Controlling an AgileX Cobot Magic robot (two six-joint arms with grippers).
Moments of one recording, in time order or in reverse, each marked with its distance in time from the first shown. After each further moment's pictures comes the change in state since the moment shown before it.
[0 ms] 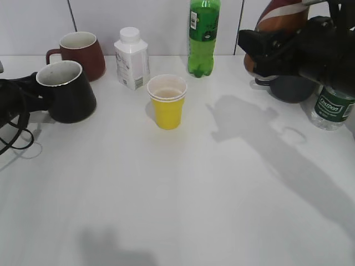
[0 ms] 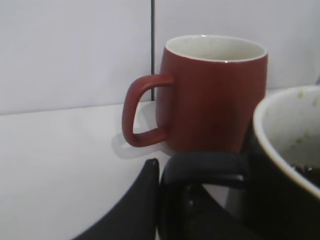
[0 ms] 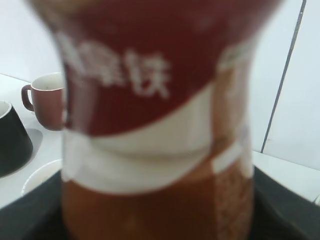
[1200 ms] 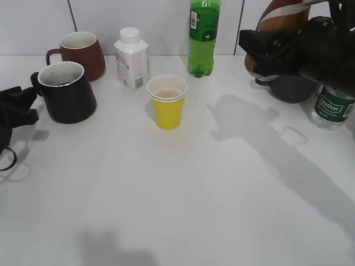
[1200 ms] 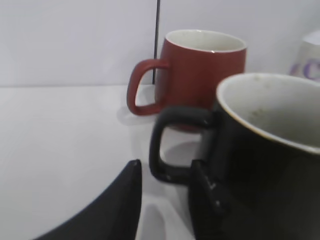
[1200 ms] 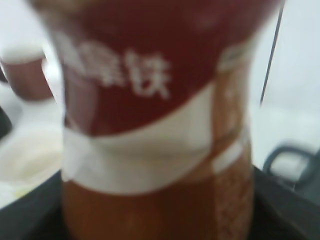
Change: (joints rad) left arm 0.000 -0.132 0.218 -0.045 -0.051 -0.011; right arm 0.000 0.000 0.000 0.014 0.005 0.000
